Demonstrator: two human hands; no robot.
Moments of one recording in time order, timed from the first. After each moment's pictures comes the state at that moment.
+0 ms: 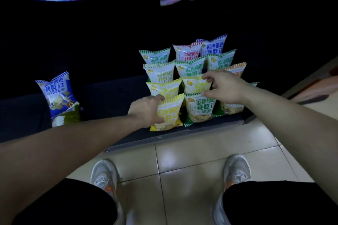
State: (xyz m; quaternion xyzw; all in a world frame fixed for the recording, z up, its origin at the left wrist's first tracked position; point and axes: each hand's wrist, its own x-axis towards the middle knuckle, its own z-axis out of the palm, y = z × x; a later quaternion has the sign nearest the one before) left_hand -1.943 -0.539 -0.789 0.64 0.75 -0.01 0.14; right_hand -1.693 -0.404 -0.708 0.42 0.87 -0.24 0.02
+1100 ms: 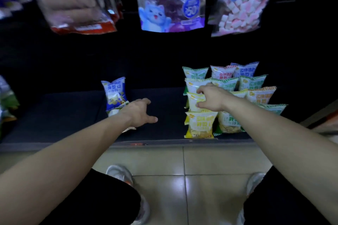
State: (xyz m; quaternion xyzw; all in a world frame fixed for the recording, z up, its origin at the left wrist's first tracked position) left_hand -2.042 -0.676 -0.677 0.49 0.84 0.03 0.25; right_hand -1.813 -0.488 -0.668 0.37 0.91 -0.19 0.08
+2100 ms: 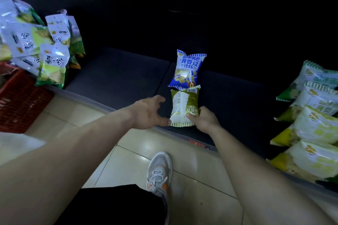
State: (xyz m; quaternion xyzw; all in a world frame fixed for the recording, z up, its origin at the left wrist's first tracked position) left_hand -2.214 -0.808 -0.720 0.32 0.87 0.08 0.37; right_hand -2.103 -0.630 -0.879 0.40 0.78 -0.47 0.11
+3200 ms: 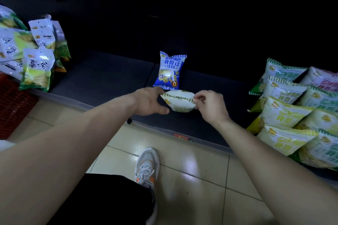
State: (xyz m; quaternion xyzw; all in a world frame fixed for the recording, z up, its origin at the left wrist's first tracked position) left_hand -2.187 -0.769 -0.697 0.36 0.86 0.05 0.35; right_hand -2.040 -0.599 -0.799 0.32 0.85 -0.40 -0.14
